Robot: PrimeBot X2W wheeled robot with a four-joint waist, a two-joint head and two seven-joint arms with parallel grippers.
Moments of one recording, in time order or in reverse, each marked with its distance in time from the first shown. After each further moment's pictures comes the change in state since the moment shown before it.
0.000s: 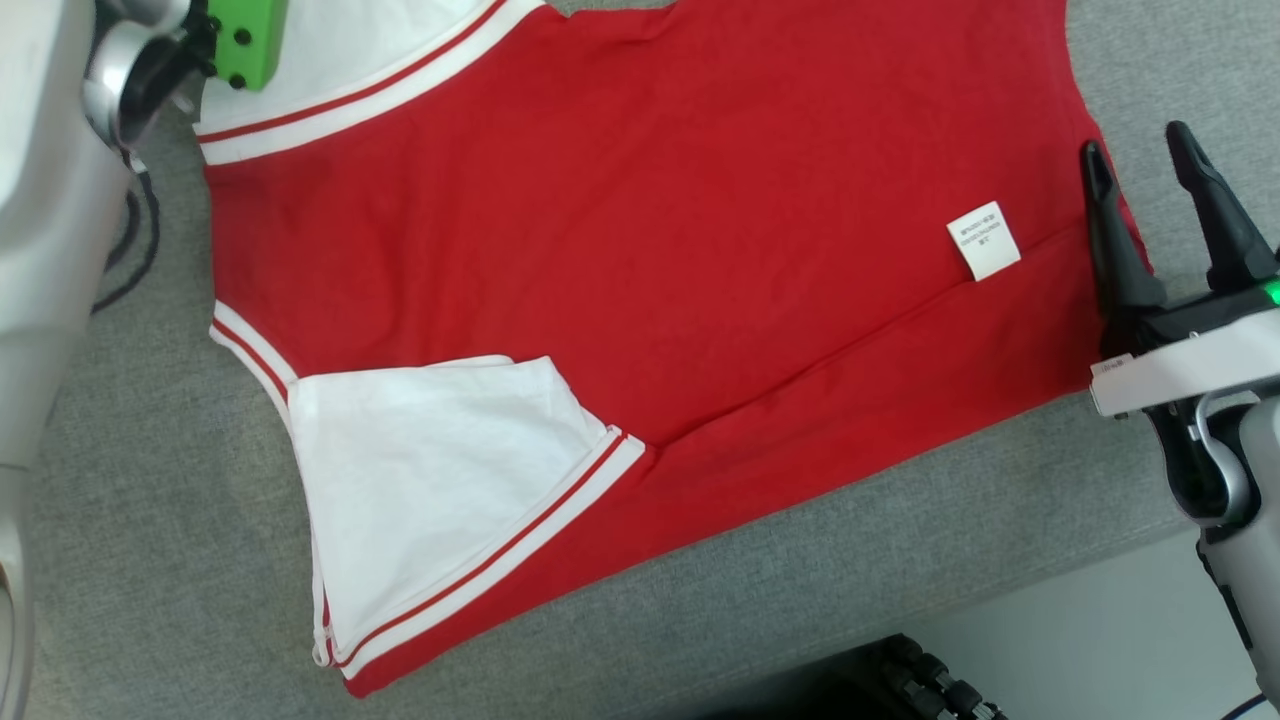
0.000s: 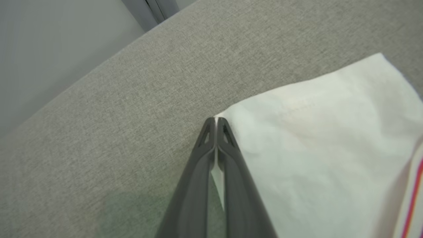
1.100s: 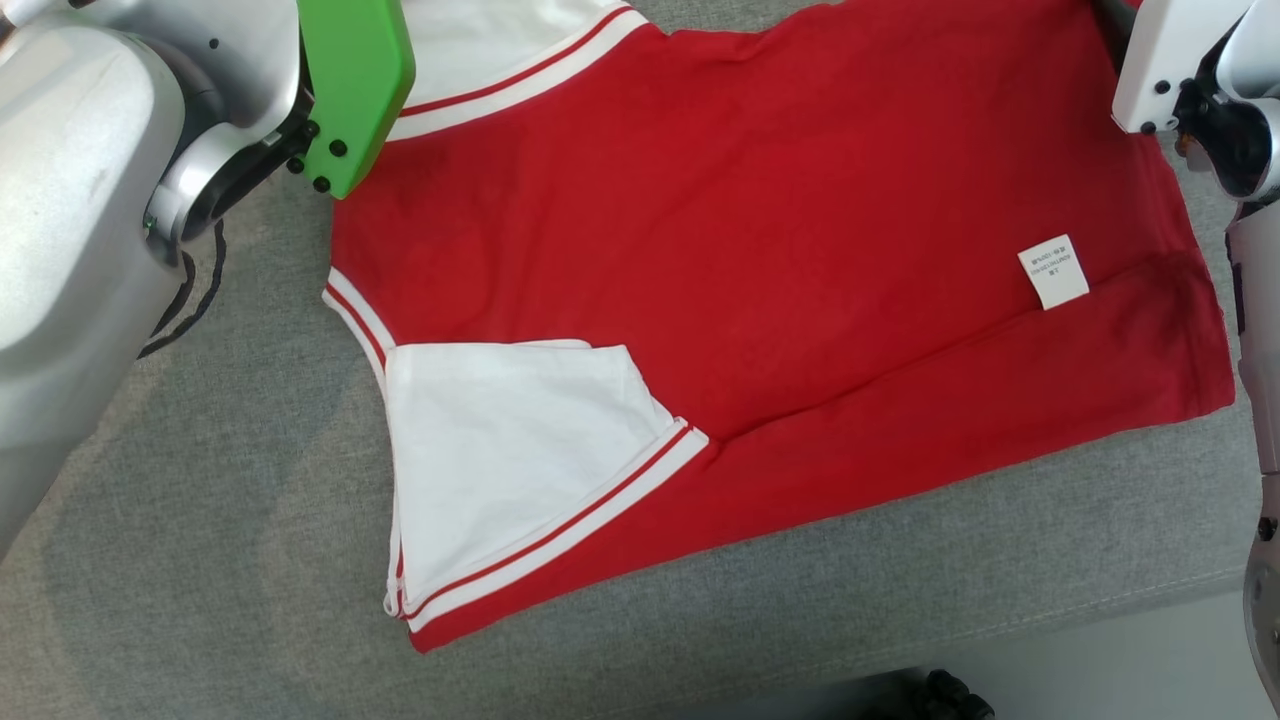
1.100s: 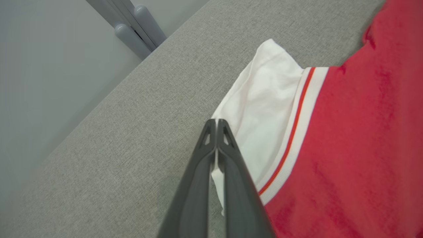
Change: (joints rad) left arm 0.077 0.116 -0.129 -0.427 -0.086 0.032 0.089; right arm -0.589 0.147 -0.160 0.392 -0.301 -0.001 0.880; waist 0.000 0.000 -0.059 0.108
